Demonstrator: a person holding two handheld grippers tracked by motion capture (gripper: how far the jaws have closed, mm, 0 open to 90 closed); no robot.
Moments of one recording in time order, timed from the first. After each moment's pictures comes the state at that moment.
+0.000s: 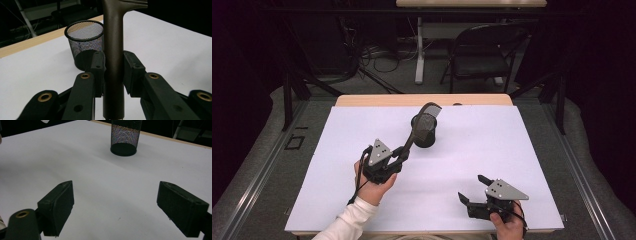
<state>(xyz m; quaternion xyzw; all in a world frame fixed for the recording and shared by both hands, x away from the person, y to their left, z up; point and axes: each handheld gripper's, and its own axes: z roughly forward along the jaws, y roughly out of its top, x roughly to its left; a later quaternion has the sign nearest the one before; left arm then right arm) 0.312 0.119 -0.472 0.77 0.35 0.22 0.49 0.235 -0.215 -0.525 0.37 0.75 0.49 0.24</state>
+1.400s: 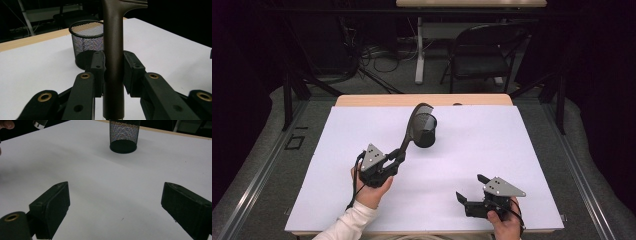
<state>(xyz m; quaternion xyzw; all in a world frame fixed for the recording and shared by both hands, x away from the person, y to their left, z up) 0.308 0.132 -0.488 0.74 0.37 0.21 0.52 0.240 -0.210 -0.526 0.39 0.74 0.49 0.23</state>
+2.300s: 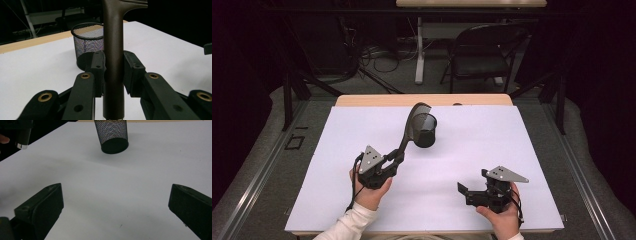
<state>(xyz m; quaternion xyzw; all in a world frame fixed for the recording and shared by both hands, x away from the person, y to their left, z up) 0.303 0.133 -0.489 0.73 0.37 0.22 0.53 0.262 -0.214 -0.513 0.47 0.71 0.49 0.18</state>
